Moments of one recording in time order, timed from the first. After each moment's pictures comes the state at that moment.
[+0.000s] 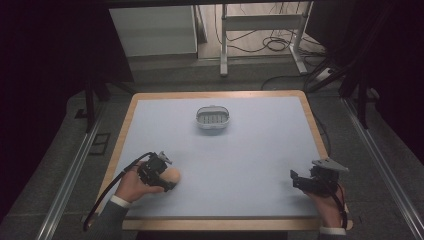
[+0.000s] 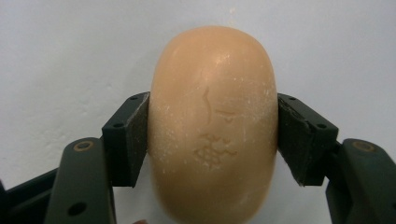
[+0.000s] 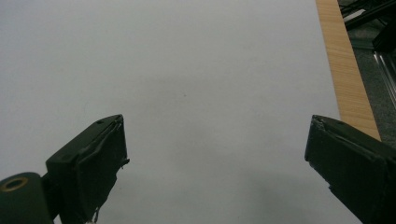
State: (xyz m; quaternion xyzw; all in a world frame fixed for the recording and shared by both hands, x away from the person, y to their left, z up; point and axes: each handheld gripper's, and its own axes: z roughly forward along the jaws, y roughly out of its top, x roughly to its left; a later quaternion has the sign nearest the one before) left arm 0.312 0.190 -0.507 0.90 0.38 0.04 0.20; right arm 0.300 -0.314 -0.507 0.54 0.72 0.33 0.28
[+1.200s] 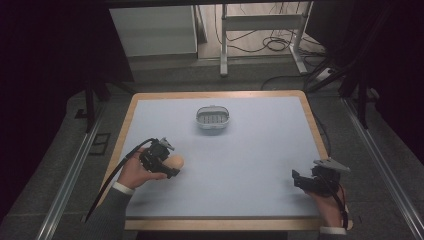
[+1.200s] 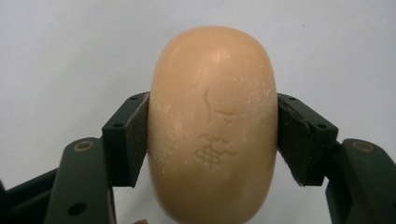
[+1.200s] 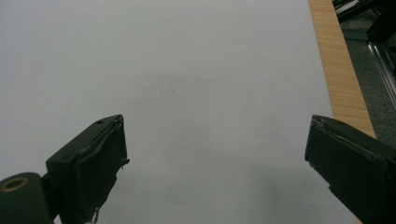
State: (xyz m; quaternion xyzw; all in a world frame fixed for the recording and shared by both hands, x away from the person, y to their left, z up) left arm 0.337 0.181 -0.476 0.90 0.37 0.06 0.23; right arm 0.302 -0.318 -0.510 0.56 0.71 0.33 0.28
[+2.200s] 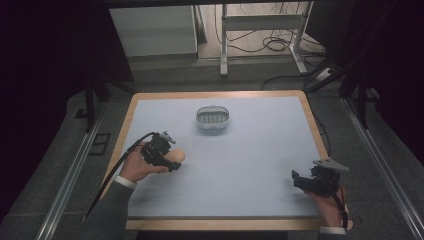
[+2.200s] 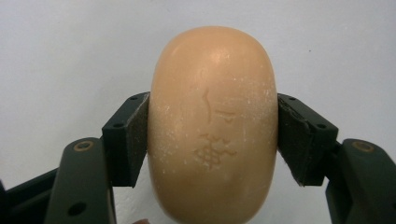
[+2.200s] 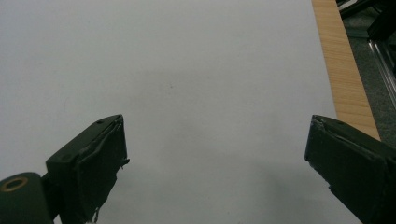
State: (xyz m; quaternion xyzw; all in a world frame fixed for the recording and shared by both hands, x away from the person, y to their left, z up) left arm 0.351 0.181 -0.468 0.90 0.37 0.07 0.23; right arm 0.303 -0.318 -0.512 0.56 0.71 0.32 0.27
